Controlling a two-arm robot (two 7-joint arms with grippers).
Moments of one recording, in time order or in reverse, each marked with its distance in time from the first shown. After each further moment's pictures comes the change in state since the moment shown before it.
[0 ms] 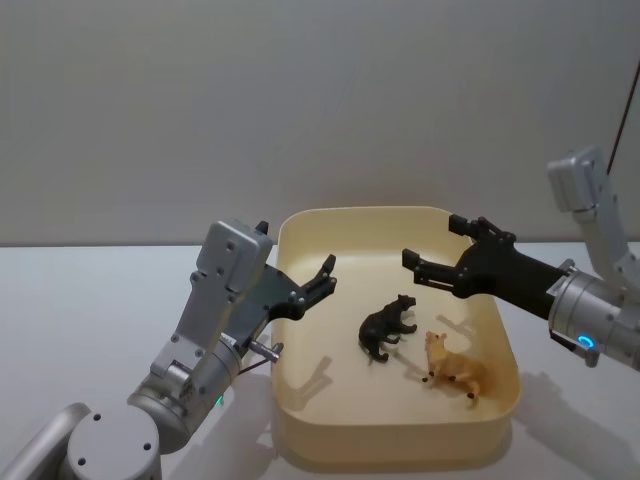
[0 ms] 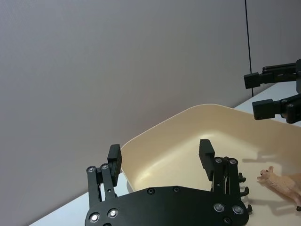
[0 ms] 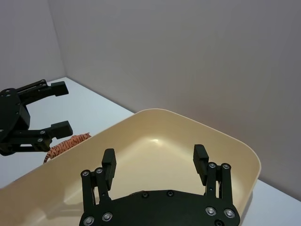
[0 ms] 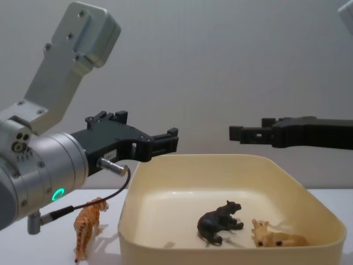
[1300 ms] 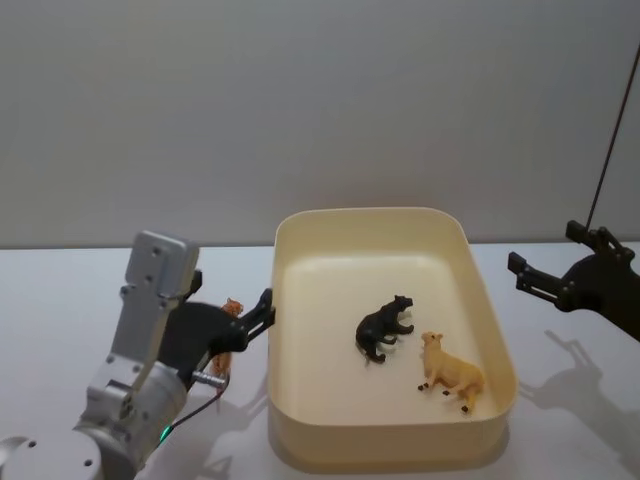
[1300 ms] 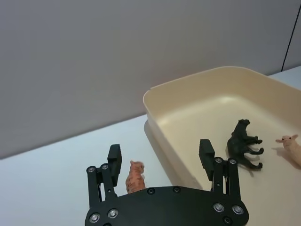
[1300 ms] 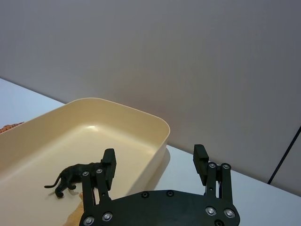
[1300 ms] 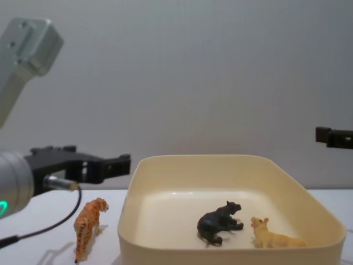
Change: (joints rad) left arm 0.115 0.091 -0.057 -0.159 -0.221 0.216 0.156; right arm -0.211 0.154 0.103 -0.184 0.055 -0.079 -0.209
